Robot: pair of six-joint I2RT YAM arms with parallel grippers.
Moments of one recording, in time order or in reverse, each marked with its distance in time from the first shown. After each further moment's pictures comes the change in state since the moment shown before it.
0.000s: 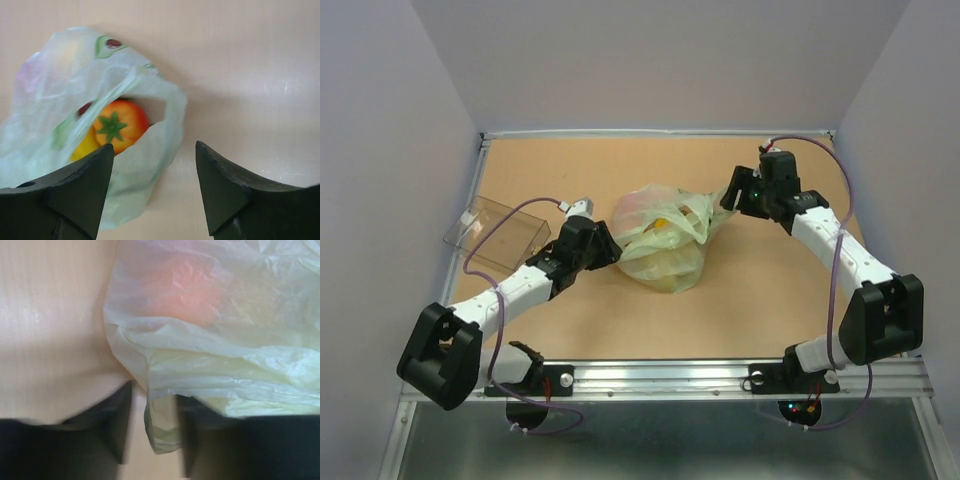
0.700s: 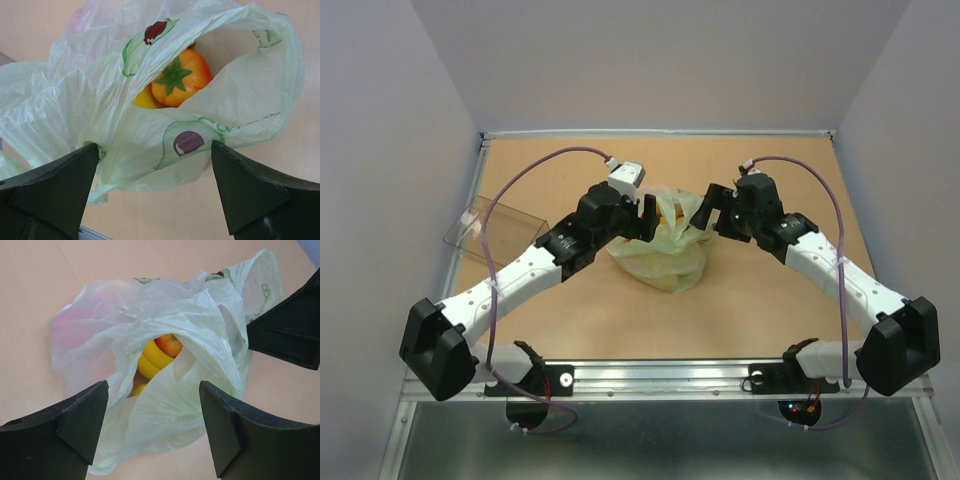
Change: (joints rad) left arm -0.192 0.017 0.367 -0.064 -0.026 0.433; right arm 0.214 -0.169 -0.132 0.017 0.062 0.210
